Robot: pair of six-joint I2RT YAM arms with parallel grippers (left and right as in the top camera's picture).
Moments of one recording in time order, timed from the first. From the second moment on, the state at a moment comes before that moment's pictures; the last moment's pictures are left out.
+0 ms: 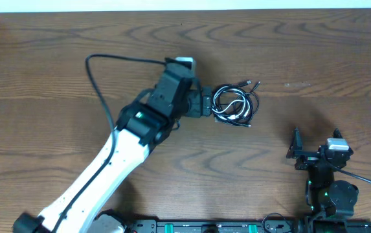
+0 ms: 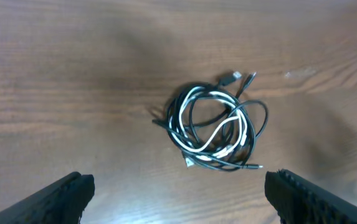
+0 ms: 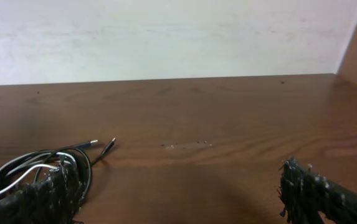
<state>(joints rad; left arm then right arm) -0.59 1.40 1.21 -0.62 -0.04 -0.46 -0.06 0.02 0.01 -0.07 -0.01 0.03</state>
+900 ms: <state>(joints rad) -0.60 1.76 1.35 -0.59 -0.05 -0.40 -0.06 0.02 0.01 -0.07 -0.01 0.03</state>
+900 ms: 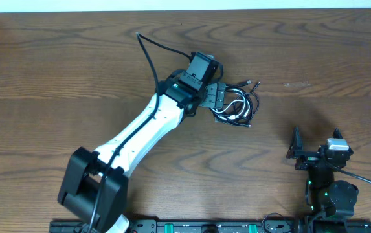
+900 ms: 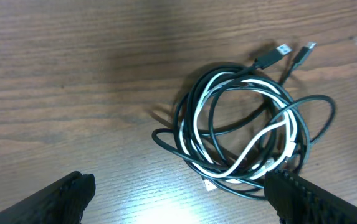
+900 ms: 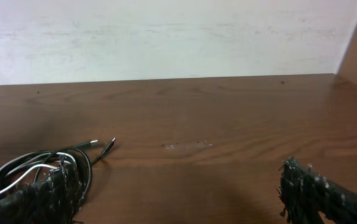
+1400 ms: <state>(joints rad) -0.65 1.89 1.35 -0.50 -0.05 -0.40 -0.06 0.02 0.01 -0.07 -0.01 0.03</state>
